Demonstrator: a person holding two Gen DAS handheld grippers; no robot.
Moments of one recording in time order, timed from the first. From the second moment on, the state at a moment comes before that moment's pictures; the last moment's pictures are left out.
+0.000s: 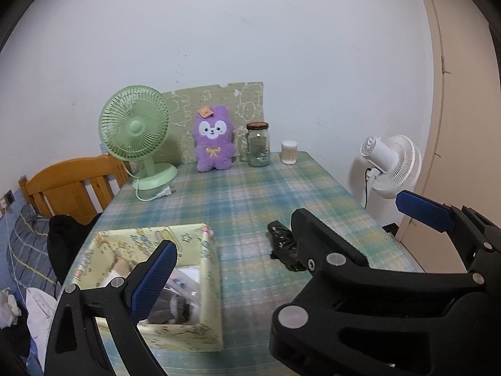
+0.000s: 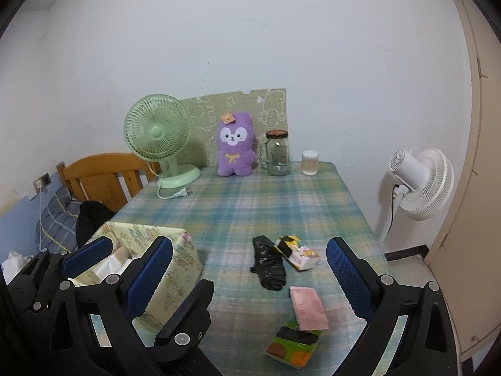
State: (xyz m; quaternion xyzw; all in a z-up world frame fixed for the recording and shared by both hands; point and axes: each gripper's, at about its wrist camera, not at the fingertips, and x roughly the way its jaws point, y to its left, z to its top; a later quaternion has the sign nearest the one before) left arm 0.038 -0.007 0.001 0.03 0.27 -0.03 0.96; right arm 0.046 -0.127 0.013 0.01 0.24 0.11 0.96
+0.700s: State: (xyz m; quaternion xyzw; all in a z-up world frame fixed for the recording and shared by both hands) left arm 0.050 -0.052 -0.046 0.03 0.30 -0.07 0.95; right arm 0.053 -0.172 -0.039 0.02 0.27 0.09 0.96
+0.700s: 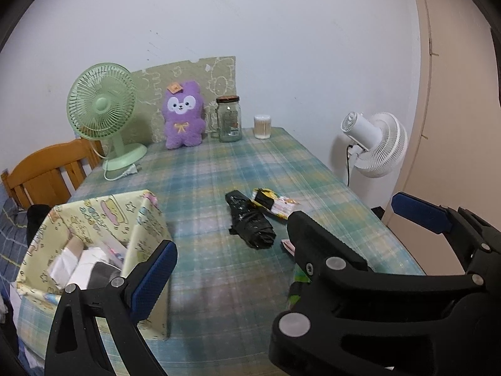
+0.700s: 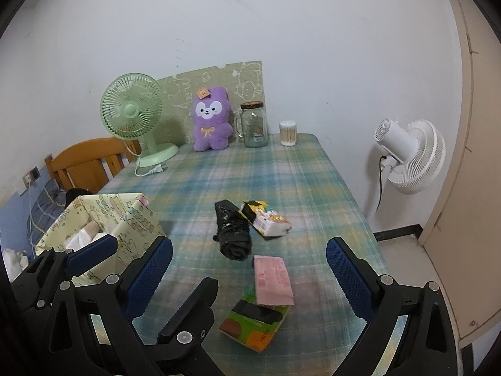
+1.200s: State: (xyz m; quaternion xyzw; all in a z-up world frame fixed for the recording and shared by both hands) left arm 0.063 -0.077 -0.084 0.03 0.35 -0.10 0.93; right arm 0.062 -0.198 -0.077 0.04 0.31 0.08 0.95
